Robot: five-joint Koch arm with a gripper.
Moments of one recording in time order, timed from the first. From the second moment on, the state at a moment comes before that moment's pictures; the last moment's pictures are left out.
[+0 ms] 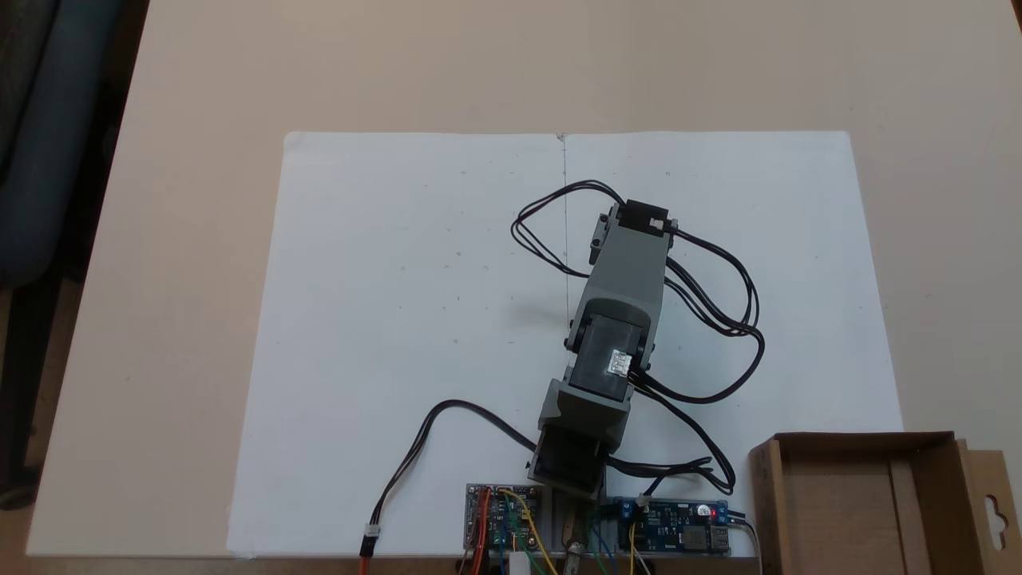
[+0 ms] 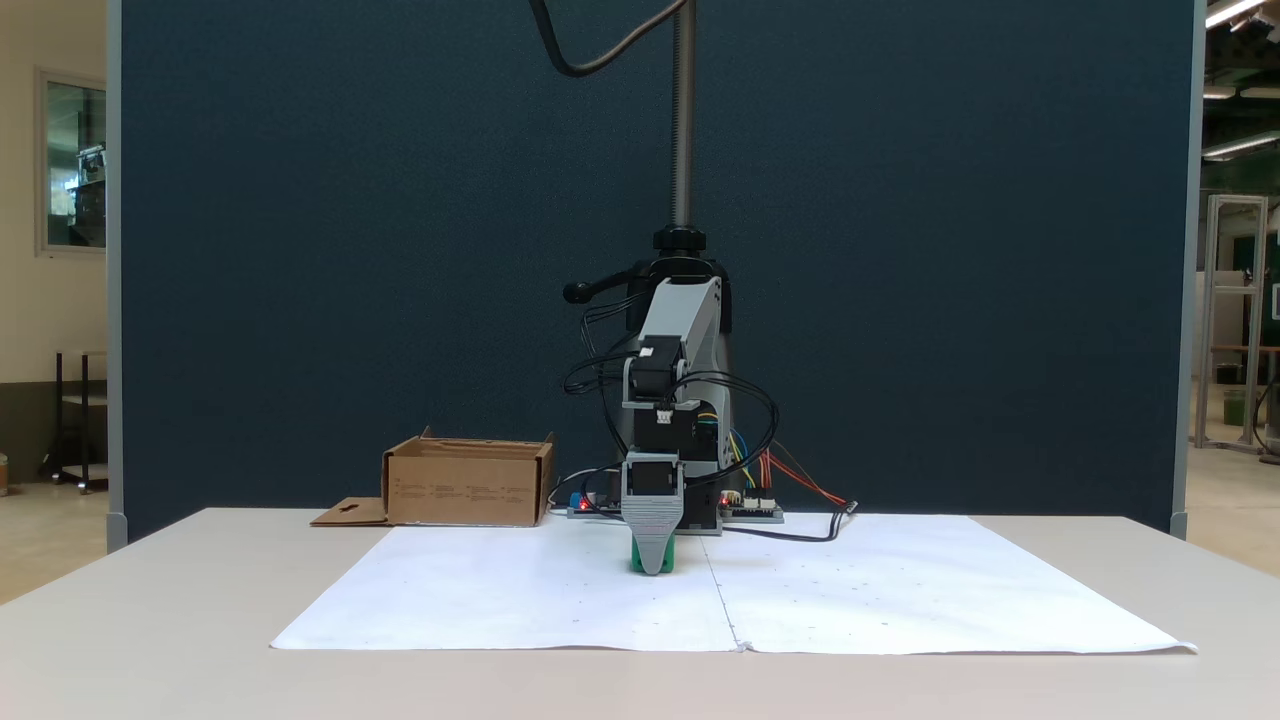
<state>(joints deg) 17.0 89.8 122.4 32.3 -14.9</state>
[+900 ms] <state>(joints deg) 19.7 92.2 85.0 69.1 -1.5</state>
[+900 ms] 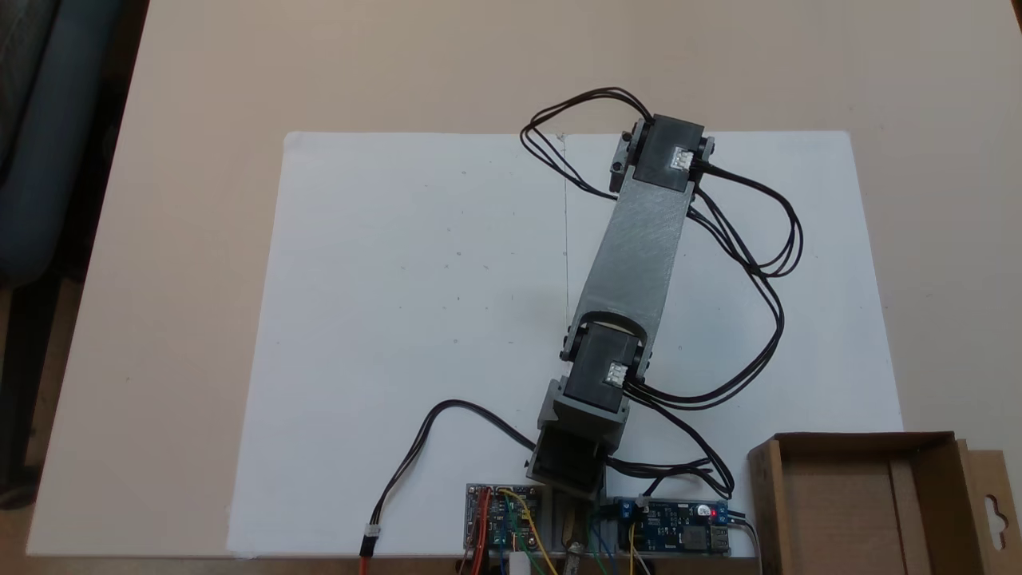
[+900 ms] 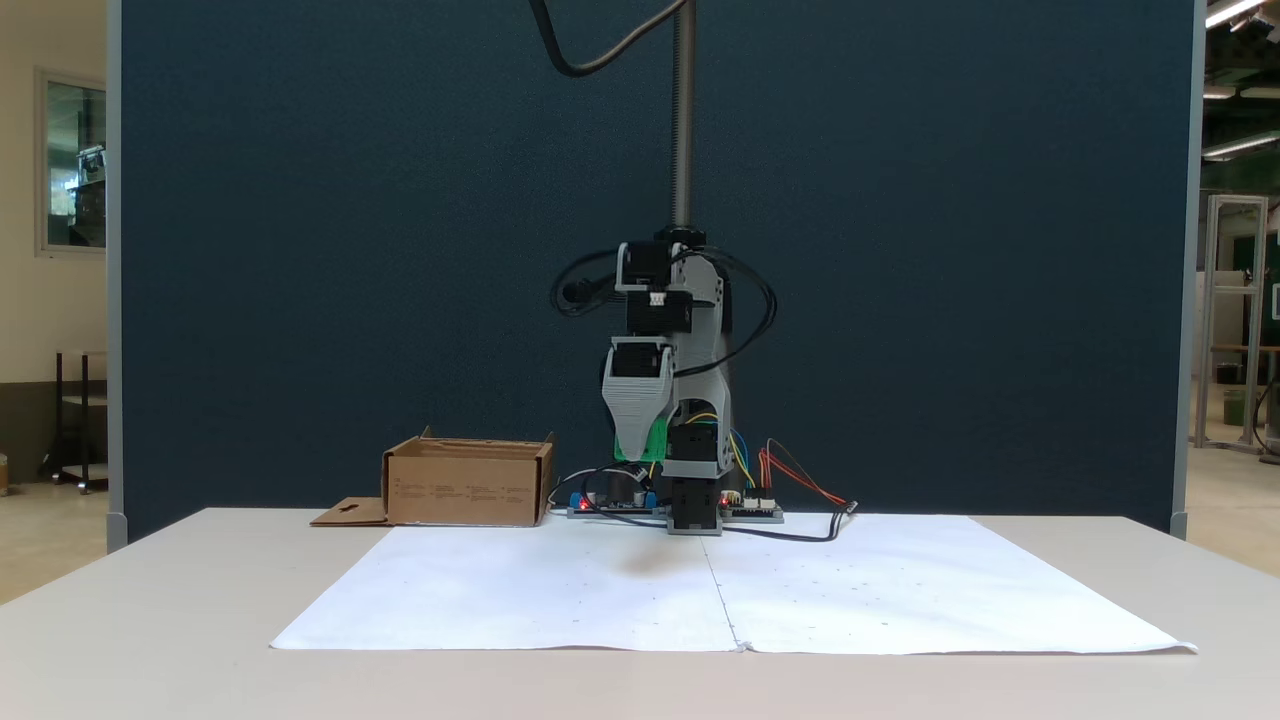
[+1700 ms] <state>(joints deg) 84.6 82.4 59.6 69.3 -9.5</state>
